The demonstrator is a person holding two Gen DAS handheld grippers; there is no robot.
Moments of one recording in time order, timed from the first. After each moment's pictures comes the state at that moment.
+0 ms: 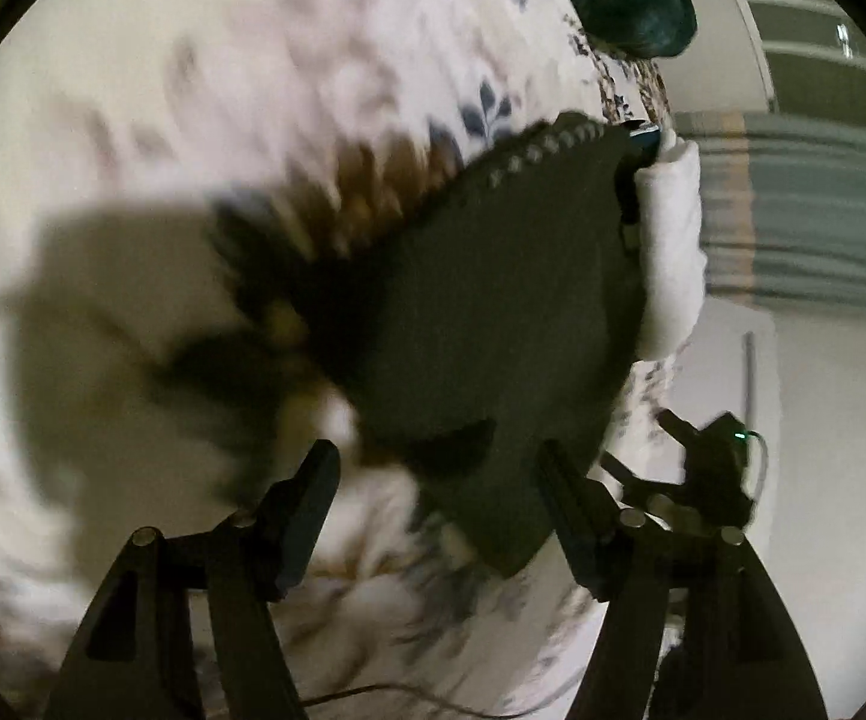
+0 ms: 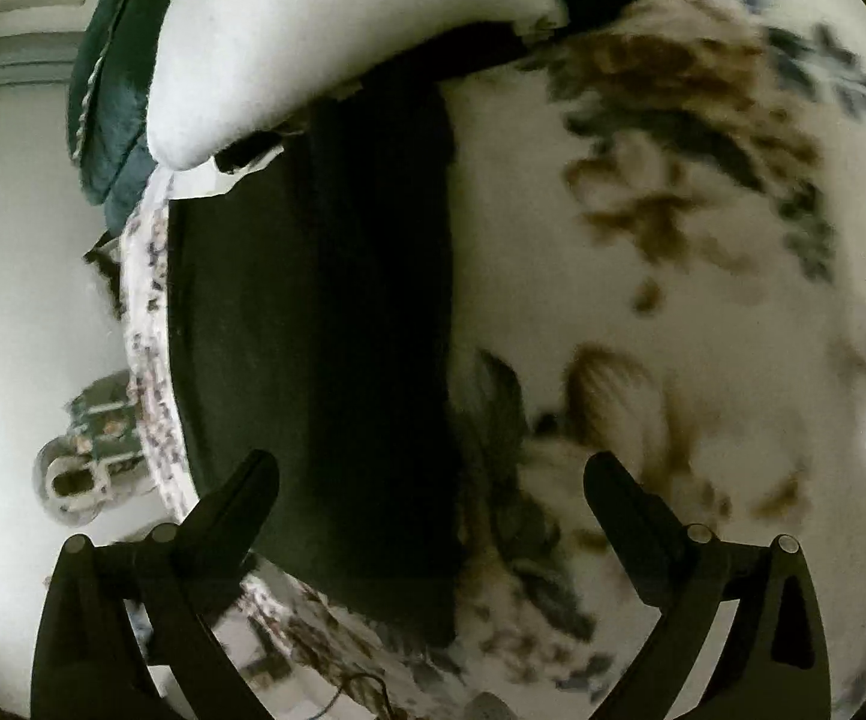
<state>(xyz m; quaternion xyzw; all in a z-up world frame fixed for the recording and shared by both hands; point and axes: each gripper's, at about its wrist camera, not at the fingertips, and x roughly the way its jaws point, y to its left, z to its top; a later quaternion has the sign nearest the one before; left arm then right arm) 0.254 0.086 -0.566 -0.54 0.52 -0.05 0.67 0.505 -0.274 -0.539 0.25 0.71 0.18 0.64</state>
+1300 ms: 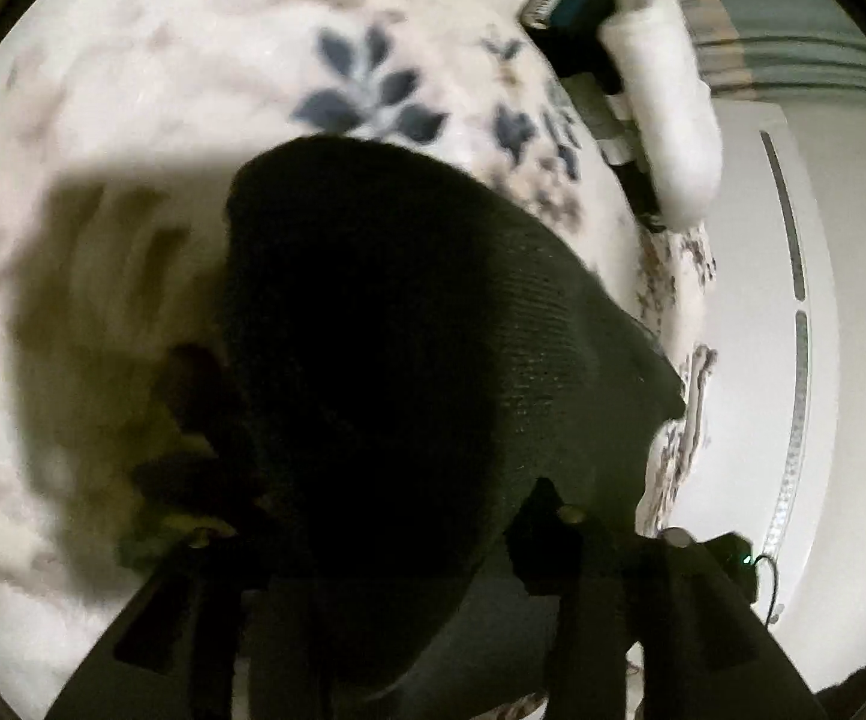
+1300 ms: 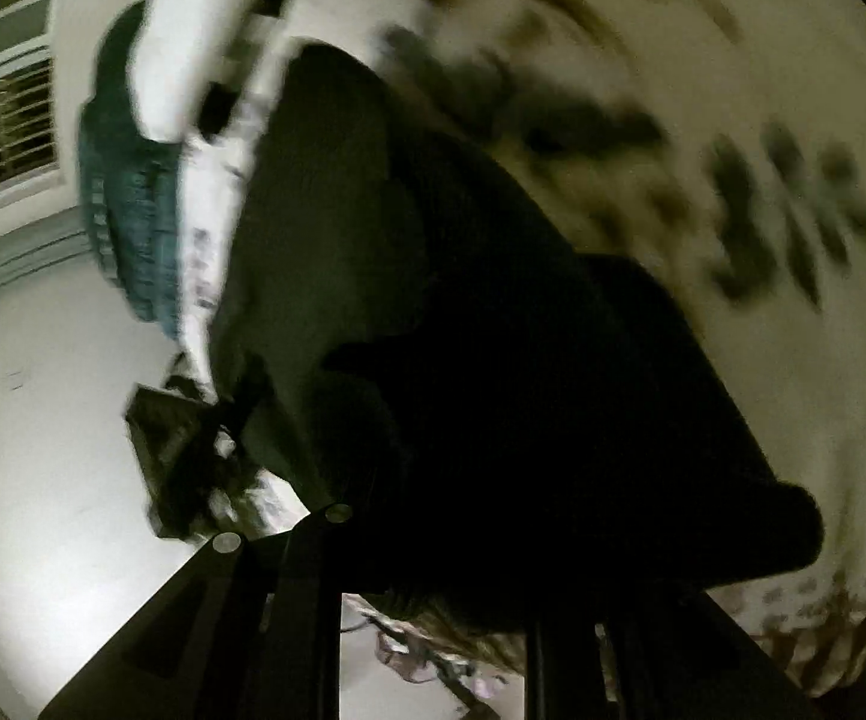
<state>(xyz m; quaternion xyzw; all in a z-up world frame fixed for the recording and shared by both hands) 0.372 0.077 -0.569 -0.34 0.64 -0.19 0.66 0.262 -0.259 -0.573 0.47 0.65 0.07 0.59</state>
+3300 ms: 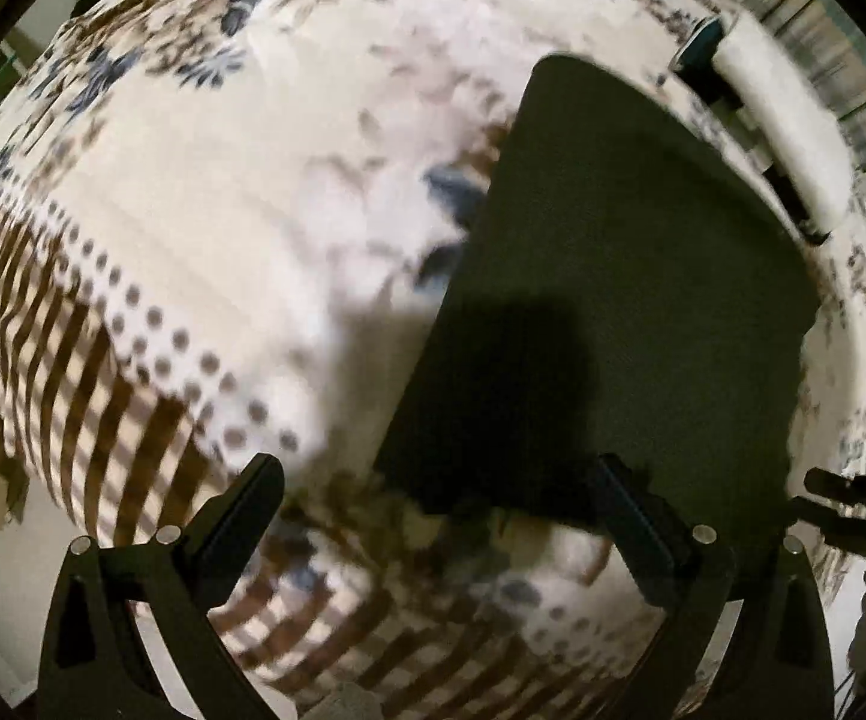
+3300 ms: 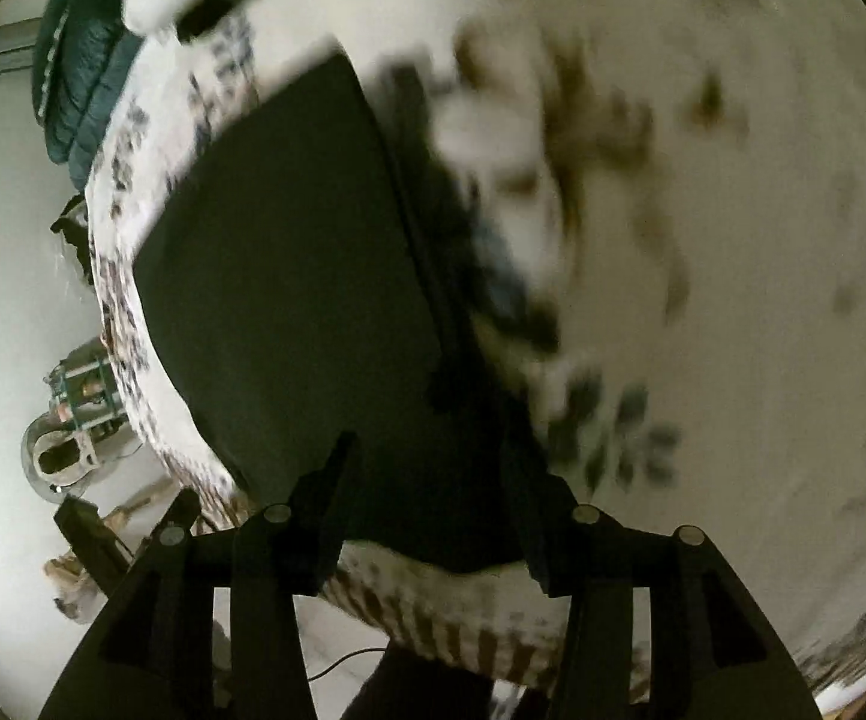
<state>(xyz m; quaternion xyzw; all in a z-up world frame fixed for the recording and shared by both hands) 0.190 0.064 -0.528 -0.22 0.62 0.13 0.74 0.350 -0.307 -0.539 0.25 0.76 0.12 0.58</state>
